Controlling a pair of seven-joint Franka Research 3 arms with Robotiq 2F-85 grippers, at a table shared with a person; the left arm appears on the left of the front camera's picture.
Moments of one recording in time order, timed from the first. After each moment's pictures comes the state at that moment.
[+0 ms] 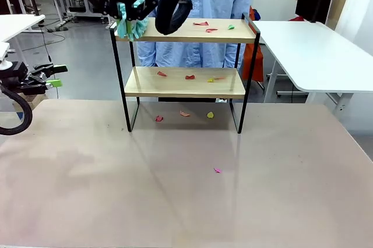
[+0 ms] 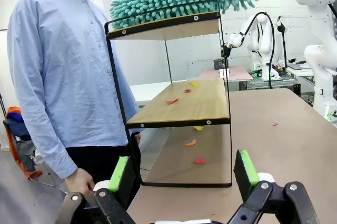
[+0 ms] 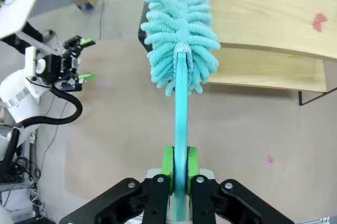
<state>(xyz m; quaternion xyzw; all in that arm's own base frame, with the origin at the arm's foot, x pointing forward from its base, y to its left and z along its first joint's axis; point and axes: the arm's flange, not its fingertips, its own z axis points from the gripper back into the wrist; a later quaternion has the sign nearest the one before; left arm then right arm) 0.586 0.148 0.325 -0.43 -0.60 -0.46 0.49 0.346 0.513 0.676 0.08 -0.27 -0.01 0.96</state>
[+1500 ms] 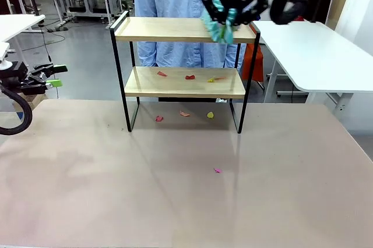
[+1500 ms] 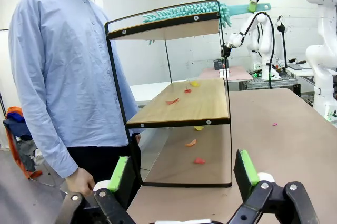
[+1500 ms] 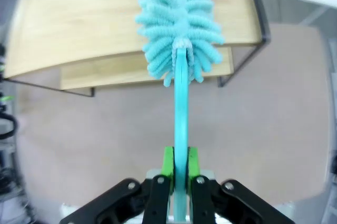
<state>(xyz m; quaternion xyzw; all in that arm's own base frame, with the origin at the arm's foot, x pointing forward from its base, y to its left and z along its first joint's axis) 0.586 0.148 0.325 -0.43 -0.60 -0.46 0.49 0.390 0.298 0.666 0.03 -0.21 -0.07 0.97</state>
